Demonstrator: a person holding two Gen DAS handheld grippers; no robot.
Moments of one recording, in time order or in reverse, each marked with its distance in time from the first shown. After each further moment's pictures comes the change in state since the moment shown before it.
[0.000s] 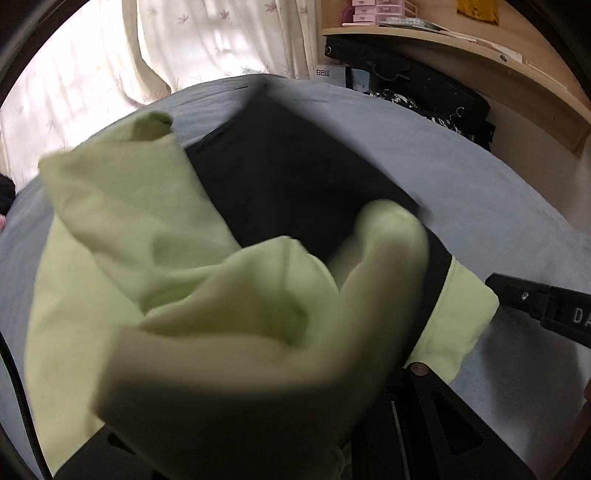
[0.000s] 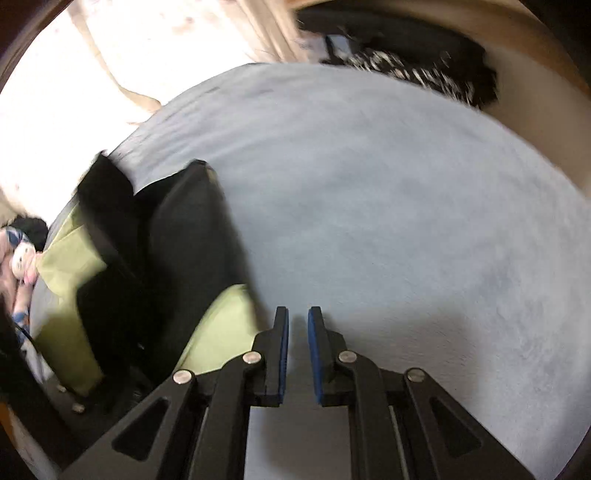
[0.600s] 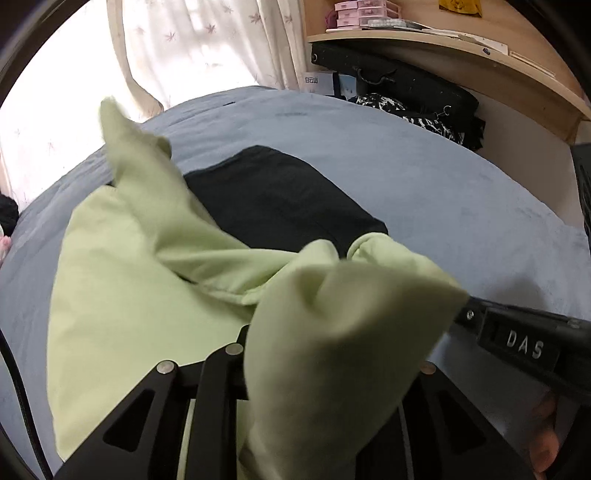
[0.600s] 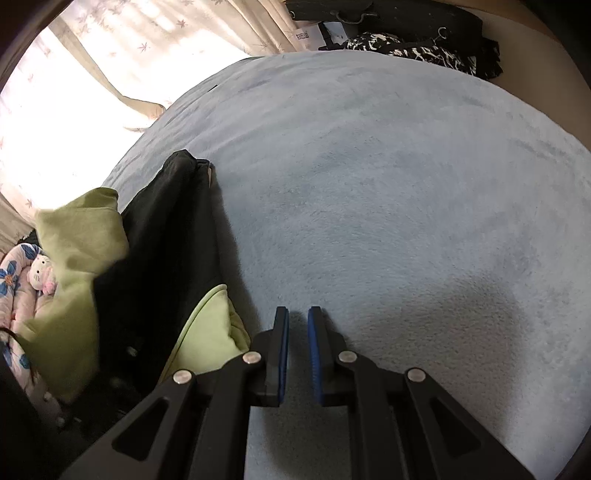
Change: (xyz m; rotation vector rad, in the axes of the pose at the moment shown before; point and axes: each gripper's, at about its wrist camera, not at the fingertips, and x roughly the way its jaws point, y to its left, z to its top) left arm -0.030 -0.028 -0.002 0.057 -0.015 0.027; right arm 0.010 -0.018 0.001 0.034 0.005 0.087
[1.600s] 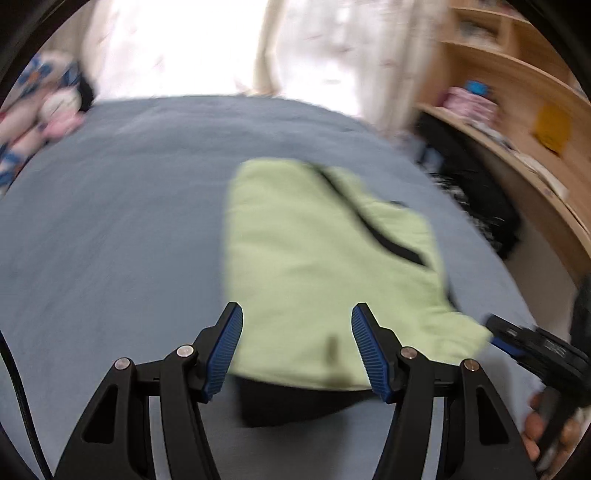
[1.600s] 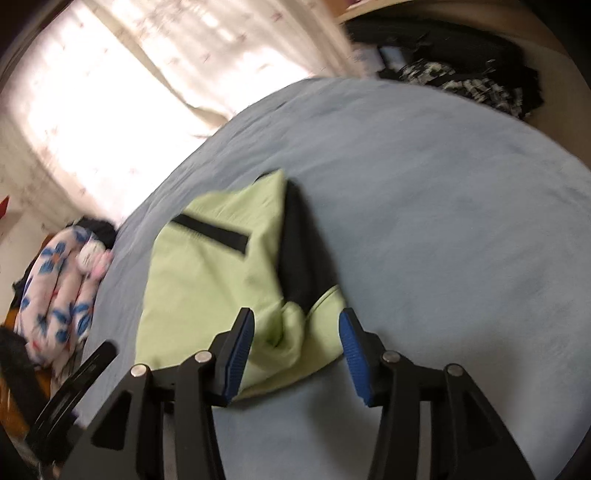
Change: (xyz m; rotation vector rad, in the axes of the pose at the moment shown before) left arm -0.109 0.195 -0.076 -0.498 -0.060 0.020; right arm -0.047 0.041 -0.010 -0.119 -0.024 0.191
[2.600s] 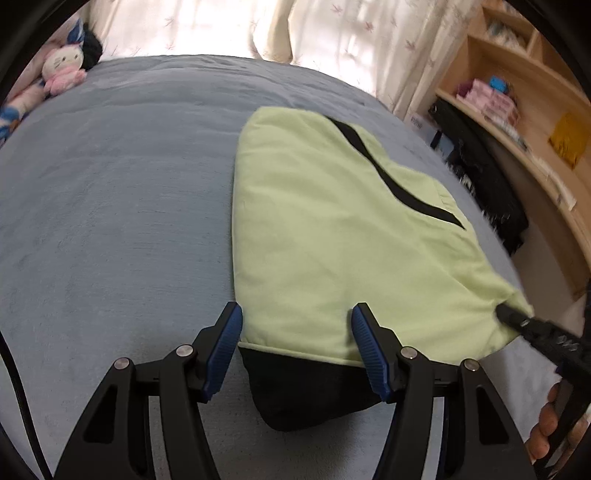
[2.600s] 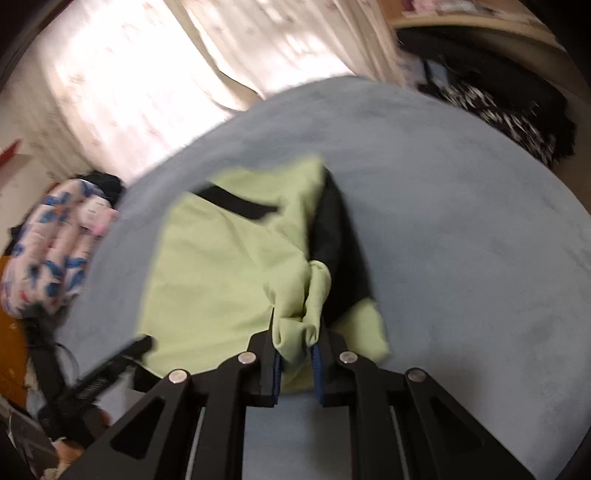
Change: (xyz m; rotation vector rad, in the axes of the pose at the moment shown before) left arm 0.036 -0.006 -0.021 -0.017 0.104 -0.017; right arm 0.027 0.014 0.005 -0.133 0.089 -0.075
